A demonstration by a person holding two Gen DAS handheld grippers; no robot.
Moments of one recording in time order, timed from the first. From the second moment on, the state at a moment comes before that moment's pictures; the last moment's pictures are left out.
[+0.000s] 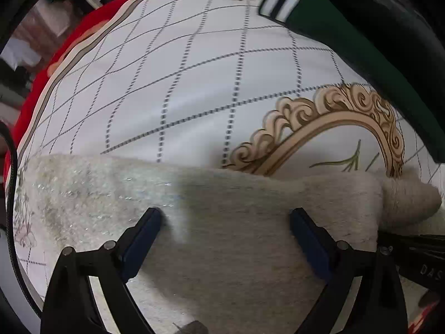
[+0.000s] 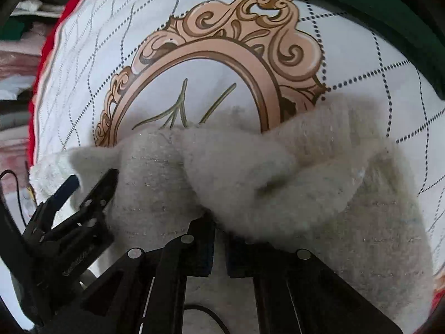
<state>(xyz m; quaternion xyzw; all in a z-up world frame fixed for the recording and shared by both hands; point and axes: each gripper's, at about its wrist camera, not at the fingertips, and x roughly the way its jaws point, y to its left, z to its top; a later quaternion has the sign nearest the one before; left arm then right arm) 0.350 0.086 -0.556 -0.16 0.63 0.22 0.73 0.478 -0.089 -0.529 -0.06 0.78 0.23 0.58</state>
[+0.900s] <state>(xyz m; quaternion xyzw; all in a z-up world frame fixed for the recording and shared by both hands) 0.074 0.113 -0.550 -0.56 0.49 0.34 0.57 0.413 -0.138 -0.436 -0.03 0.77 0.28 0.57</state>
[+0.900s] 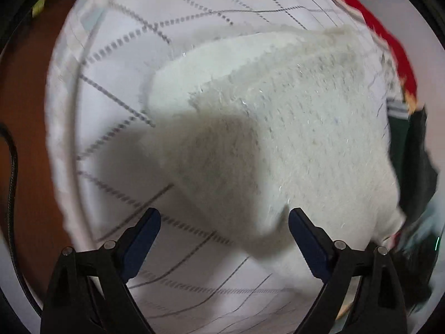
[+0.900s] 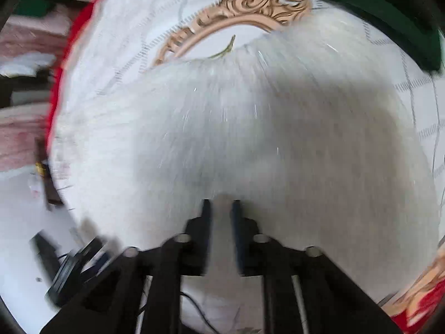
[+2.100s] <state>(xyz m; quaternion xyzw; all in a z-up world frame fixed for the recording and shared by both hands) 0.127 0.156 -0.566 -0.48 0.42 0.38 0.67 0.368 -0.101 -0.482 -0.13 0.75 0.19 0.61</state>
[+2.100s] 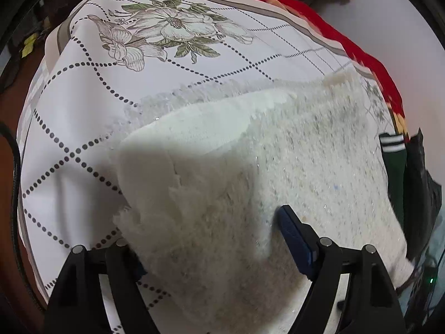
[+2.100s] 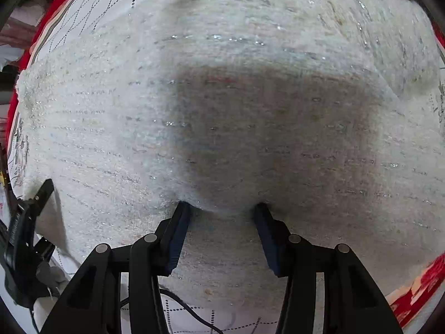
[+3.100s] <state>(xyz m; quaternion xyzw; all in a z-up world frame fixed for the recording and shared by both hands) 0.249 0.009 -0.365 -0.01 0.37 0.18 0.91 0.272 -0.418 -0.482 0.18 0.78 0.01 0.60</state>
